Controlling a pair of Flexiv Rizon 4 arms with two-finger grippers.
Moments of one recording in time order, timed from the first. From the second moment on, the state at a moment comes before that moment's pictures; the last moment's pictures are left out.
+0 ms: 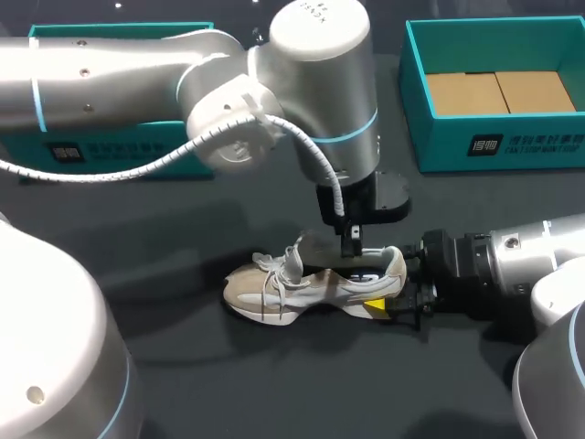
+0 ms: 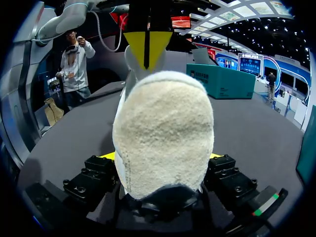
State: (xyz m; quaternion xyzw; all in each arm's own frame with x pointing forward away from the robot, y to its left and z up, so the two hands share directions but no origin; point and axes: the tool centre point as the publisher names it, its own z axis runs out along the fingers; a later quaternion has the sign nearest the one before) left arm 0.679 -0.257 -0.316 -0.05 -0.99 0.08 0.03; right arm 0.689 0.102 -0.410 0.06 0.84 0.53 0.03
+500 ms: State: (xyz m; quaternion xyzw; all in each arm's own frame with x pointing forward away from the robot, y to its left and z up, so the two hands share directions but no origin) left arm 0.677 -0.253 -0.356 -0.04 -0.99 0.05 0.07; right arm 0.689 0.102 -0.410 0.06 0.84 0.53 0.03
